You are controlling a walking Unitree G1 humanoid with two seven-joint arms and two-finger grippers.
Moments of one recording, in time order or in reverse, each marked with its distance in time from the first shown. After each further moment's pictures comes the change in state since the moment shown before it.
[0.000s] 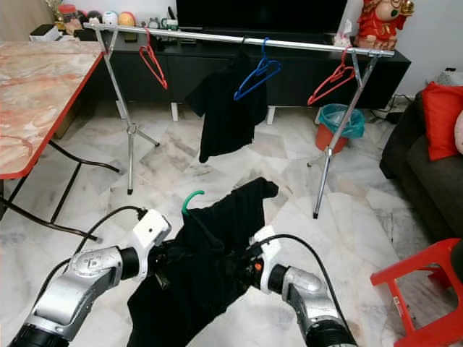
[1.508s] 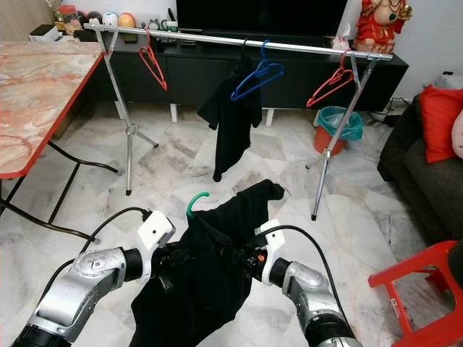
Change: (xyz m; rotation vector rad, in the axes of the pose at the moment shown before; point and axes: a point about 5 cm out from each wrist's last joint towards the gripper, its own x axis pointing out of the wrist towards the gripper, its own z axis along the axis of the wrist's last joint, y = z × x) left arm 0.004 -0.007 0.002 -0.023 -0.010 -0.044; right arm 0.002 -0.008 0.010 0.073 -0.094 -0.097
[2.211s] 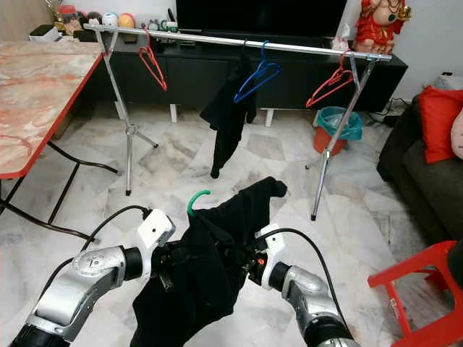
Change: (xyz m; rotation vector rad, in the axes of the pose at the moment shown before) left arm -0.002 -0.002 0.005 0.004 -0.011 -0.022; right arm -0.001 0.000 -0.007 0.029 -0.004 0.002
